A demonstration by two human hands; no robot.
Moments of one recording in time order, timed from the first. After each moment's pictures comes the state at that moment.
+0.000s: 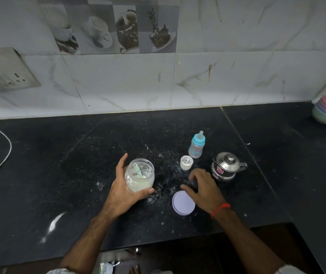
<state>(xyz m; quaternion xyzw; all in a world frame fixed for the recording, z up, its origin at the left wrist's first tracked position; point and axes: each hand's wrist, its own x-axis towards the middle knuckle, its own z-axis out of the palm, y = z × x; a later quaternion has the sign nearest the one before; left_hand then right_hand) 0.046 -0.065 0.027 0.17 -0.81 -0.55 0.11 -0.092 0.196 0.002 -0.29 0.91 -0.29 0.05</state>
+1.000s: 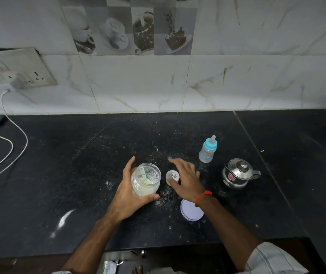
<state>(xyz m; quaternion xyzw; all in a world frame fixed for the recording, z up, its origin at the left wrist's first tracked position) 0.053 -0.074 0.017 0.17 -0.81 -0.54 0.11 -0.101 0.109 0.011 -0.33 0.88 -0.30 0.14</state>
